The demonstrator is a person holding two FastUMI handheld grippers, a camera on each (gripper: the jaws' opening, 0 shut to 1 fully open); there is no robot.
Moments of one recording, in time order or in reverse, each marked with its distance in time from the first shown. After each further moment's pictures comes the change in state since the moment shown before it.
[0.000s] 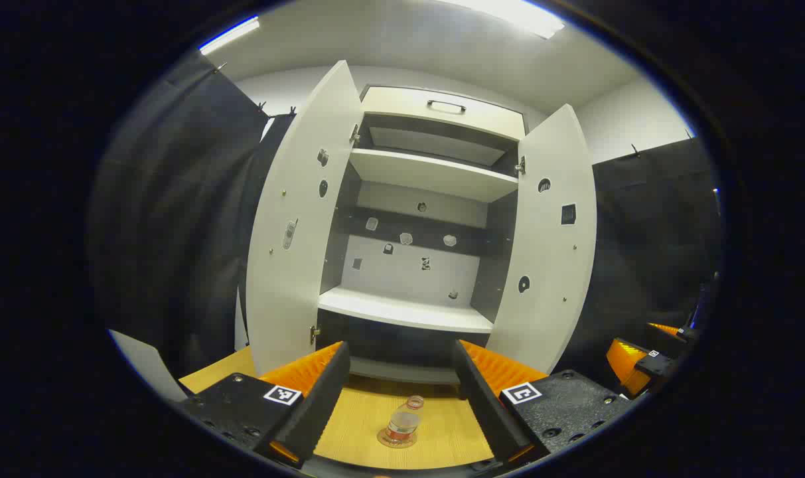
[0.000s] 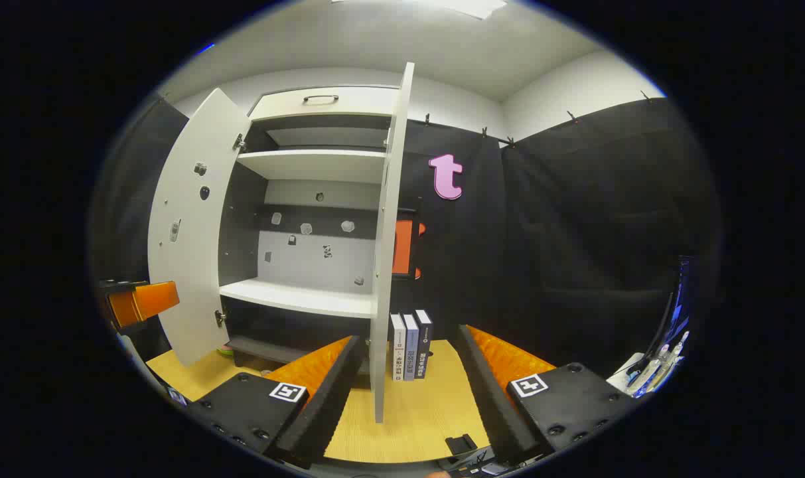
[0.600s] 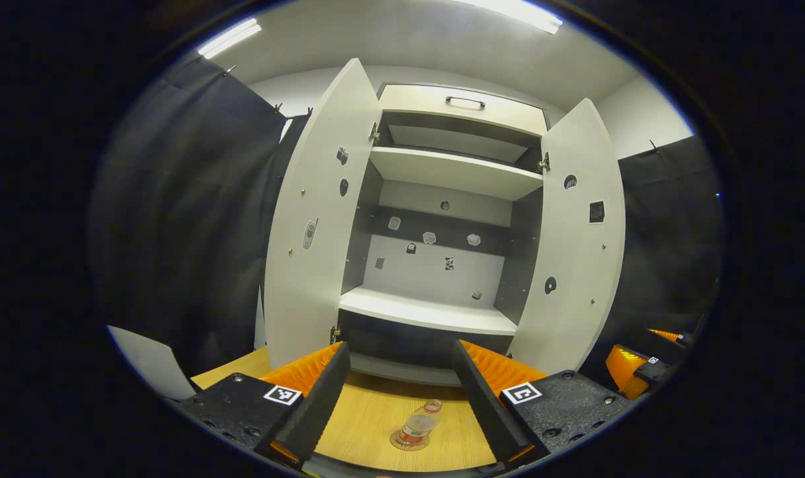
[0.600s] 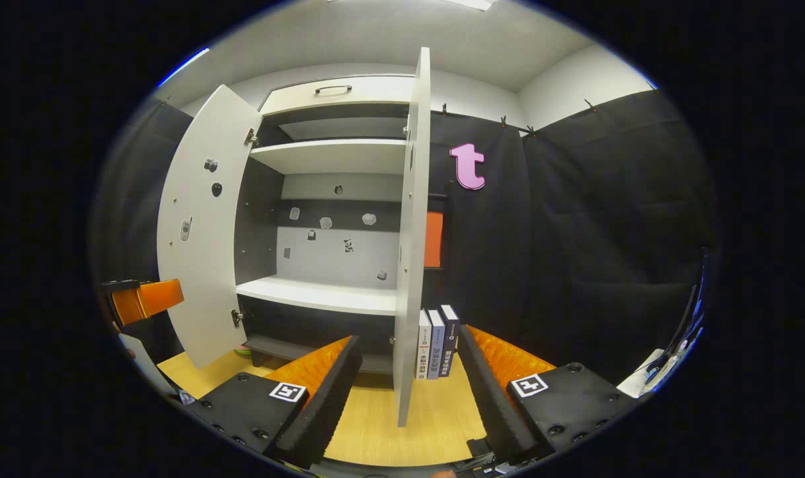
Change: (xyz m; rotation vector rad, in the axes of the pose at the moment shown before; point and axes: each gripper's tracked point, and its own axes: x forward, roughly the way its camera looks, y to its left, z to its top) left arm 0.014 0.027 0.002 0.002 0.012 0.080; right arm 0.030 0.037 -0.011 0.032 0.037 0.088
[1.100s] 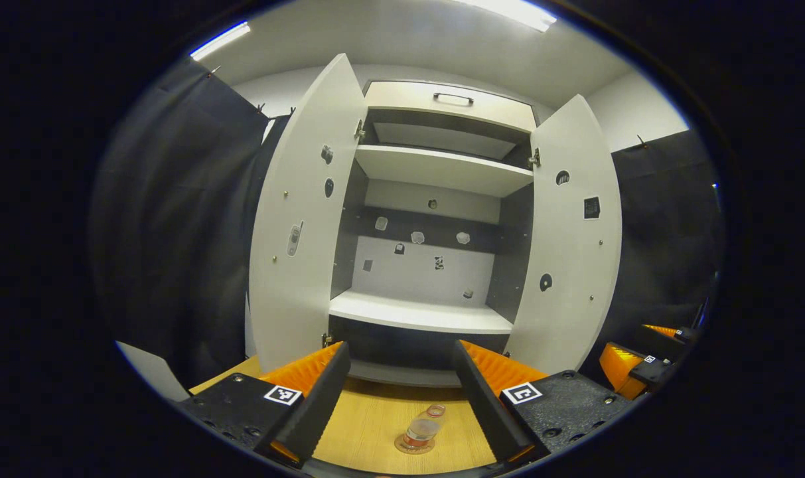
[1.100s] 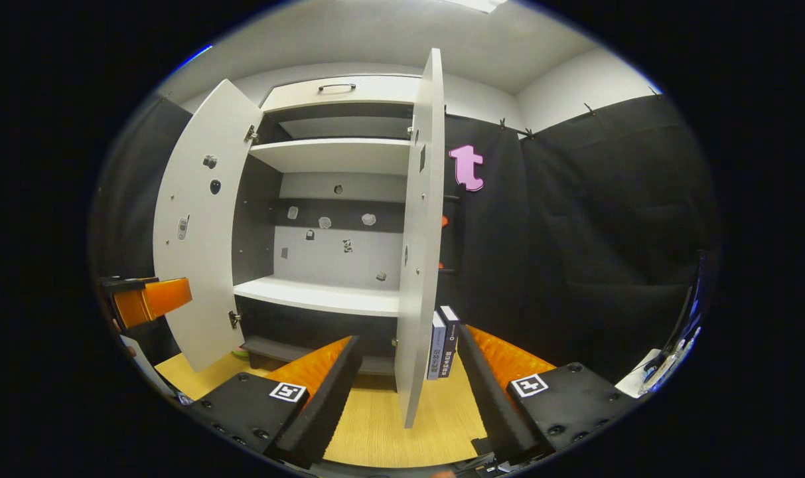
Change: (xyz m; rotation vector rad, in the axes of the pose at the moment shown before) left arm 0.019 -0.007 -0.001 0.031 0.008 -0.089; right arm 0.002 0.012 0.004 -0.013 -0.008 -0.041
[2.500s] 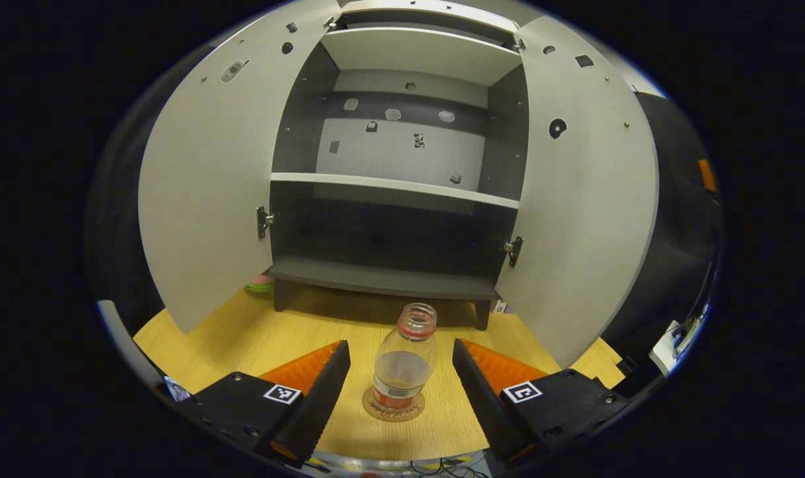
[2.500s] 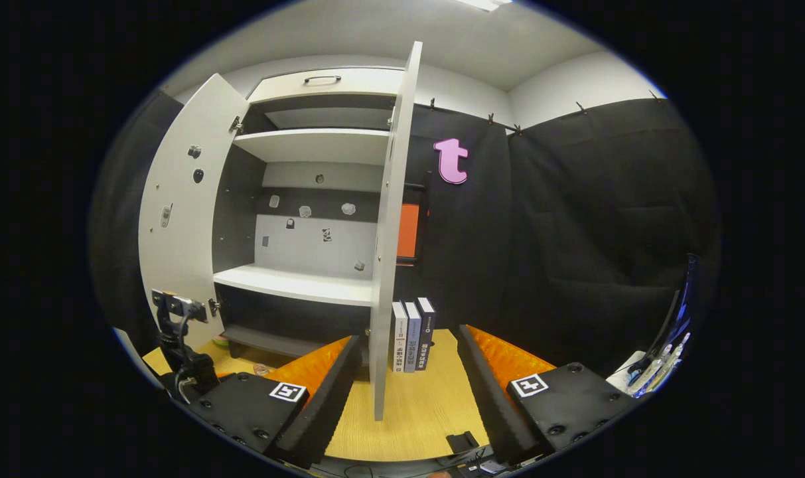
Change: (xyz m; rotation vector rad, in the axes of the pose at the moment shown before) left arm 0.070 -0.039 -0.263 0.014 0.360 -0.053; right arm -0.006 -0.045 -0.009 -0.033 0.042 -0.066
